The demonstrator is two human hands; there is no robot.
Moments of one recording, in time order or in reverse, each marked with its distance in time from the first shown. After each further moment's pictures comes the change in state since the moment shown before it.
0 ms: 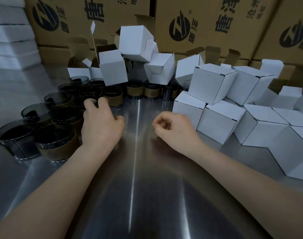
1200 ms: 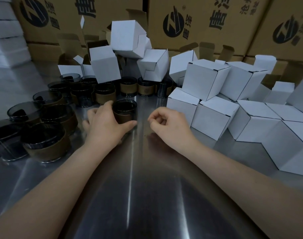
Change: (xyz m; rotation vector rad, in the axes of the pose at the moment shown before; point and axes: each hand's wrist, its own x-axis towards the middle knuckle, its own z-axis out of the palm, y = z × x) left_hand -0.002 0.004 0.020 -0.043 -0.162 -0.005; right_hand 0.001 0.005 0.005 0.112 0.082 0.059
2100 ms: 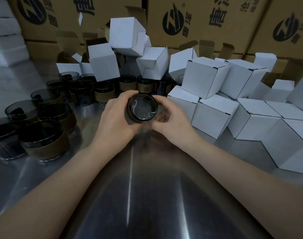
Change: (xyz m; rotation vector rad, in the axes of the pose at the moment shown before) left_hand -0.018 0.016 -0.006 -0.274 0.032 0.423; right_hand 0.005 0.007 -0.004 0.266 -0.053 -0.088
